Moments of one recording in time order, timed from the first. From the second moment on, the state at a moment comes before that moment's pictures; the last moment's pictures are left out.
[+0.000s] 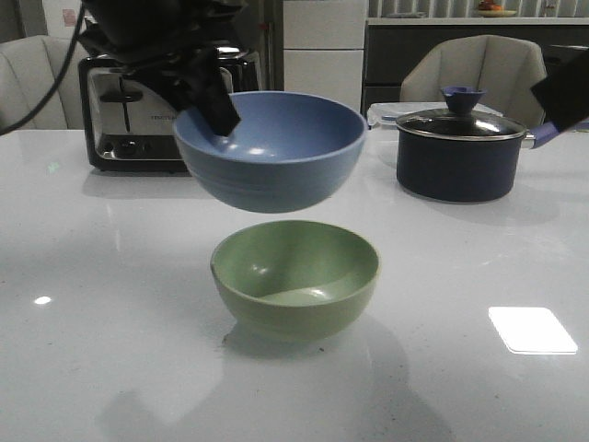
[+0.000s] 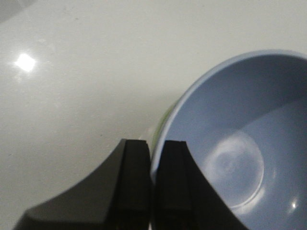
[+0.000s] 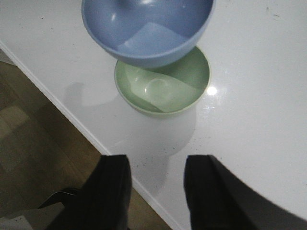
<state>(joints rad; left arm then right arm) -0.56 1.71 -1.39 -0.22 0.78 0.21 0.49 0.82 -0.67 0.35 0.62 -0.35</state>
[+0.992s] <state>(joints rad) -0.60 1.91 -1.40 -0.22 0.71 0.21 0.49 0.82 -0.67 0.35 0.62 -0.35</state>
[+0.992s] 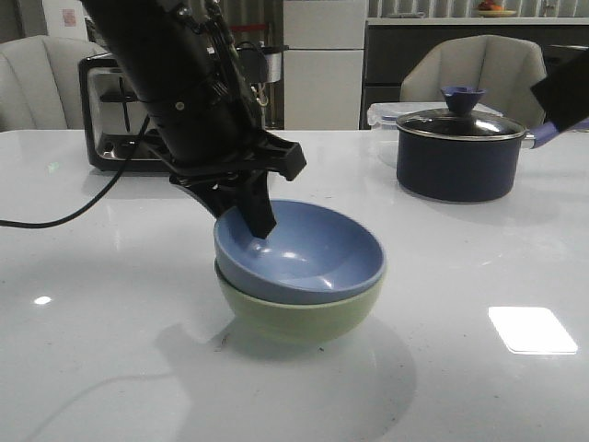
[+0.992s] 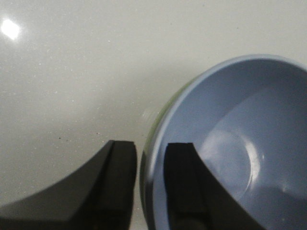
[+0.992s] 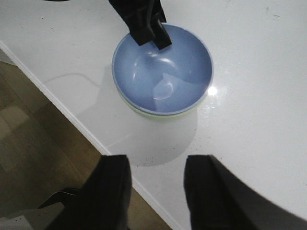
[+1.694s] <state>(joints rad) -0.68 1.39 -1.18 -0.16 0.76 0.21 0.49 0.82 -0.67 0.35 0.62 -0.35</state>
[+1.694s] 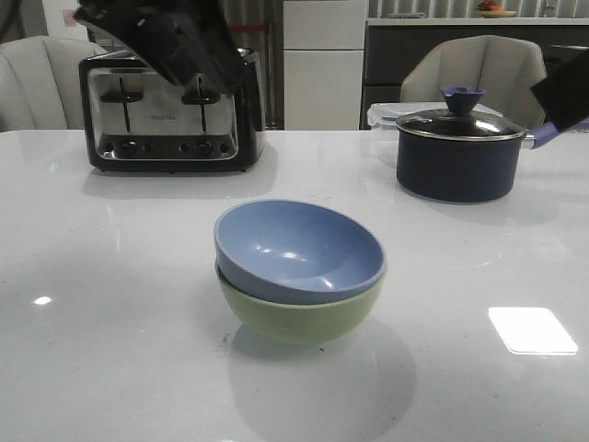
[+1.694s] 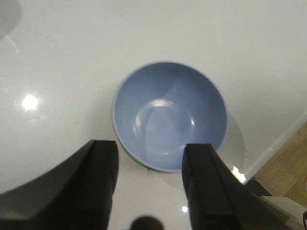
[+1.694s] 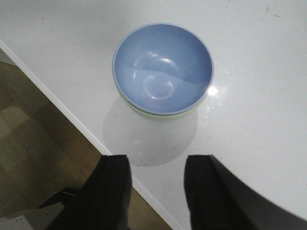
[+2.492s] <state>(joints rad) -0.74 0.83 -0.71 0.04 0.76 -0.03 0.49 0.82 -0.67 0.27 0.64 -0.32</state>
